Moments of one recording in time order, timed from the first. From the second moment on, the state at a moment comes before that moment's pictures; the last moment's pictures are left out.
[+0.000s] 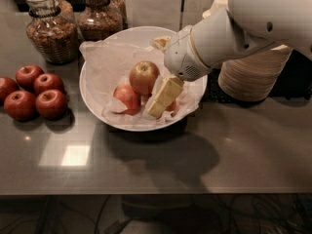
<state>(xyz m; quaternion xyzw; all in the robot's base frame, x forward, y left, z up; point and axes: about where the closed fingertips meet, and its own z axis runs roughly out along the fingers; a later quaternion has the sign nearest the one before) 0.520 0.008 0.929 -0.66 0.63 0.16 0.38</state>
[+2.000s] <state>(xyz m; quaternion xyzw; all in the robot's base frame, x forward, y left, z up) 0.527 0.018 0.913 -0.65 0.64 0.17 0.38</state>
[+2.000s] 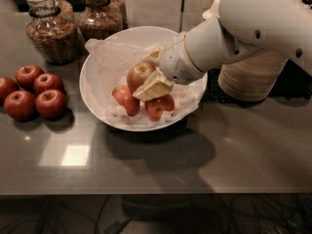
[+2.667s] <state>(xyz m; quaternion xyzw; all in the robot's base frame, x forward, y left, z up) 0.527 0.020 0.914 -0.65 0.63 0.18 0.38</state>
